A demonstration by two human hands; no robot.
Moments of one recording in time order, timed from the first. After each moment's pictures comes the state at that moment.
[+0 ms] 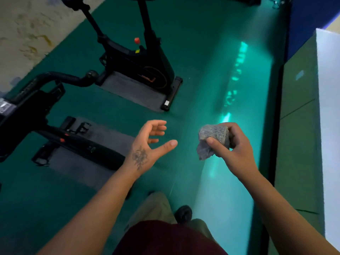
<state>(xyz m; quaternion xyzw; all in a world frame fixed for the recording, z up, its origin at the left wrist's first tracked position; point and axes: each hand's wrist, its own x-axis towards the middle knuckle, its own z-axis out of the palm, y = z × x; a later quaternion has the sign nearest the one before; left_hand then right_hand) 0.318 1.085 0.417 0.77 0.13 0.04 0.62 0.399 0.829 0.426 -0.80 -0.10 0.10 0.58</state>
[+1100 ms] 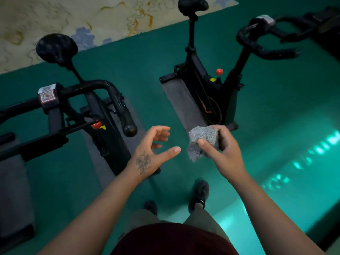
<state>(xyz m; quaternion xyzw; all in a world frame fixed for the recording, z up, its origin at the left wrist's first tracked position) 0.487 1.217 0.397 0.69 0.37 0.22 0.58 0.695 1.091 0.411 -0.69 -0.39 0.31 0.53</state>
